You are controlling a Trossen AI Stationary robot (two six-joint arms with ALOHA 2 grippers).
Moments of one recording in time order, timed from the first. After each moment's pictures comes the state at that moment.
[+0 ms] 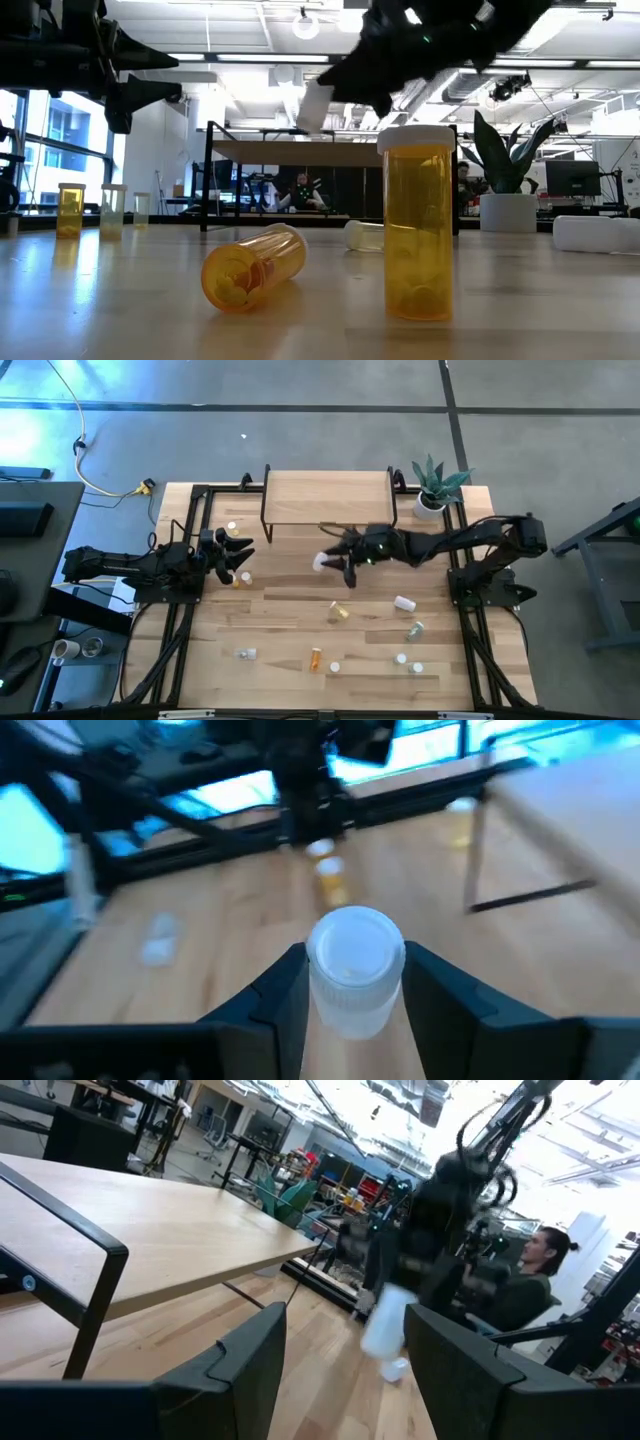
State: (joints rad) left arm 0.10 0.21 0.01 0.29 -0.35 -0.44; right arm -0.11 1.53 0.88 0.33 -0.10 0.17
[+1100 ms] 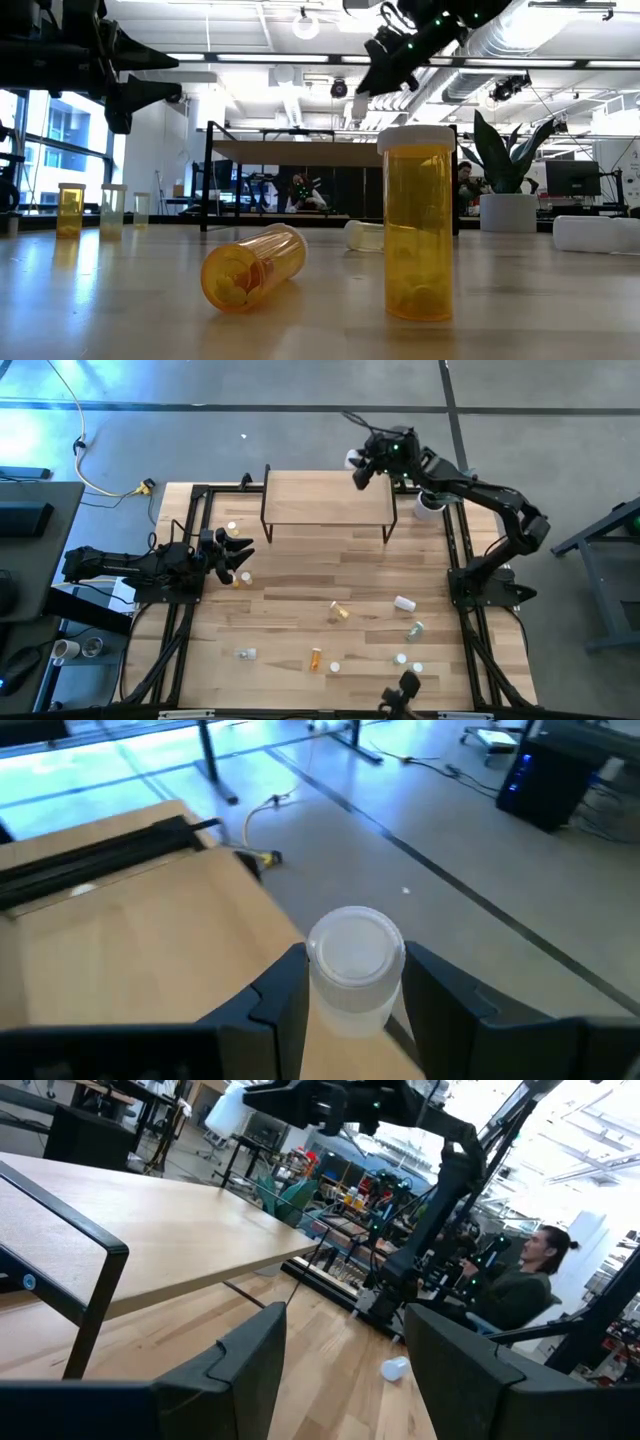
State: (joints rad) left arm 0.10 0.21 0.01 0.29 -0.35 -0.44; right arm -0.68 1.53 1.33 -0.21 -0.04 -0.06
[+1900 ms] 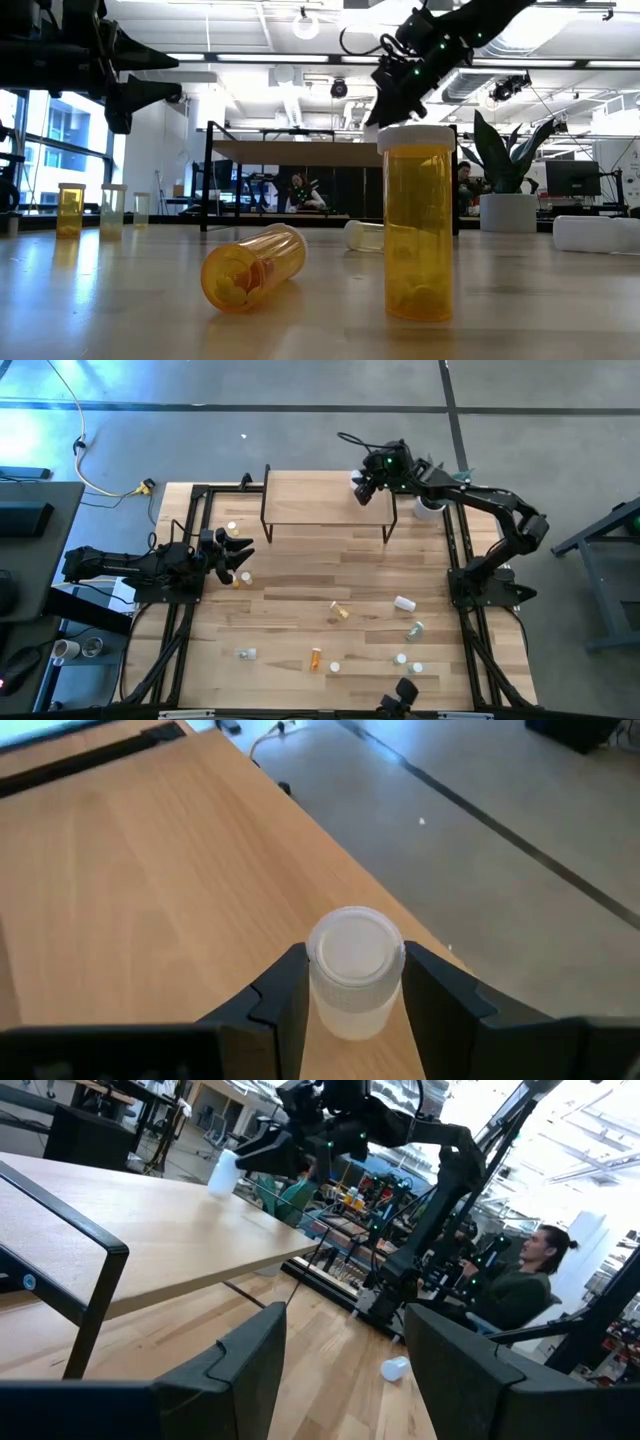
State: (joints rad) left arm 0.10 0.21 0.01 0.29 -0.35 -0.44; right arm -0.67 1.54 1.20 -0.23 -0.06 -0.04
